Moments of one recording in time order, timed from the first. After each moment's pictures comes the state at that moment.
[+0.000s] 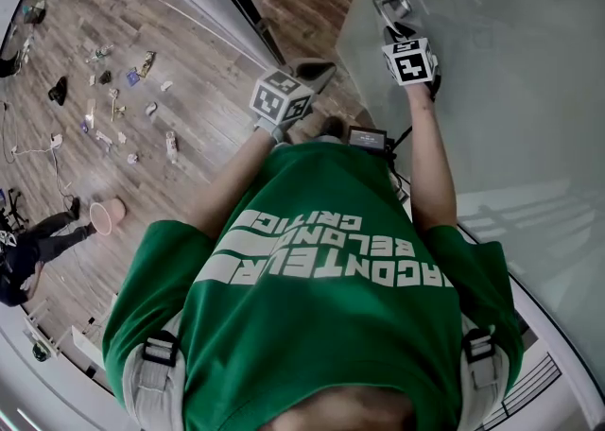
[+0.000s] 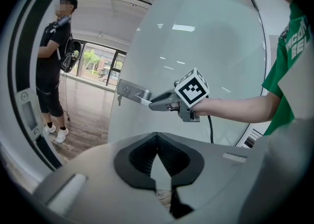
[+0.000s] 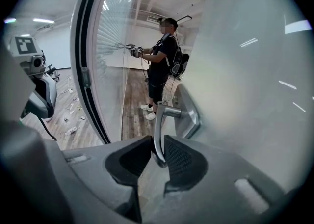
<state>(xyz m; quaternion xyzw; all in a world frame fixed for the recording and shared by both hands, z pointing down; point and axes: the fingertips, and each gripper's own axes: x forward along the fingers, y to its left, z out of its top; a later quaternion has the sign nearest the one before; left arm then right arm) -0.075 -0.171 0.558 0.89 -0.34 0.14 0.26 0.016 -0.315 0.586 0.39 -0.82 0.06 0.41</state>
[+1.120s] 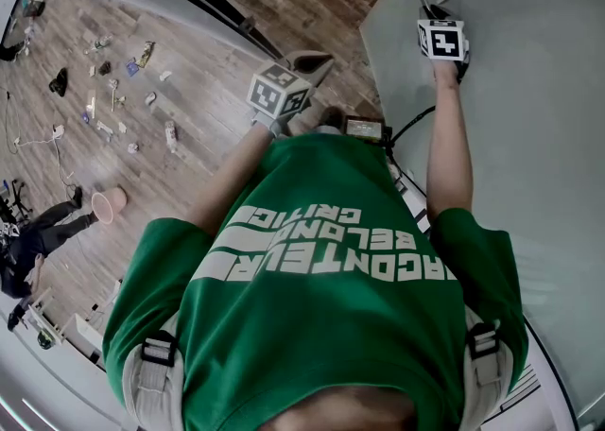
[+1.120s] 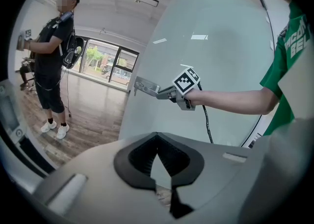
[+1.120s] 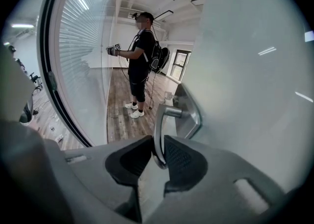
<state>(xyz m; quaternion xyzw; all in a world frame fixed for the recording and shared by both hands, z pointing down) -0.056 -0.190 0.569 0.88 -0.35 0.15 0.28 0.122 -0.398 0.589 0.47 -0.78 0.10 0.41</state>
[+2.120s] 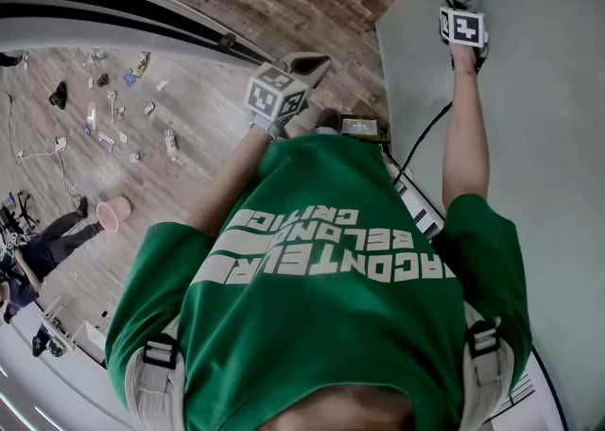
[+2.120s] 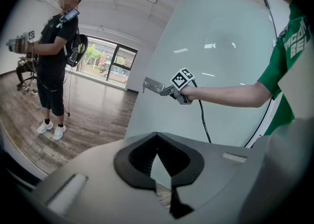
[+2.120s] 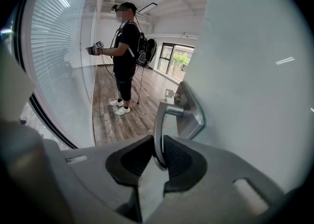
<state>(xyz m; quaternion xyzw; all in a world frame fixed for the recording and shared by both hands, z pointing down) -0.027 -0.208 0.578 0.88 -0.34 0.16 0.28 0.229 -0.449 0.599 0.54 -0.72 0.14 0.41</state>
